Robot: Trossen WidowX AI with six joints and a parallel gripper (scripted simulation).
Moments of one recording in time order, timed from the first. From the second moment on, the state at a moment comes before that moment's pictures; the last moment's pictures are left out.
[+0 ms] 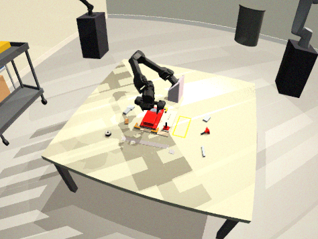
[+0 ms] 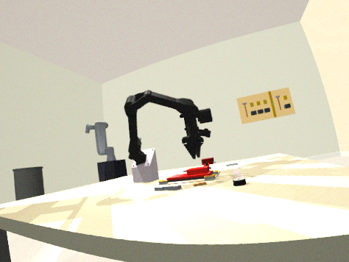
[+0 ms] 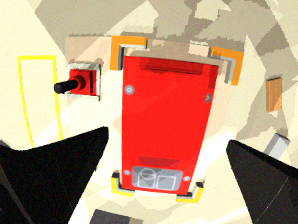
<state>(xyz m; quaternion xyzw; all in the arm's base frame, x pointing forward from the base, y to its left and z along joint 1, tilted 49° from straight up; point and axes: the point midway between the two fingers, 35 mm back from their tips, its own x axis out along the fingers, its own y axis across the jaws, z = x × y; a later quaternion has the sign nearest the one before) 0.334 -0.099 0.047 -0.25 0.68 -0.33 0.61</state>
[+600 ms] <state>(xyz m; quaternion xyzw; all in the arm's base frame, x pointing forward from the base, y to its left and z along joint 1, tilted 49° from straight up) 0.333 -0.109 0.038 -0.25 0.68 -0.33 0.61</state>
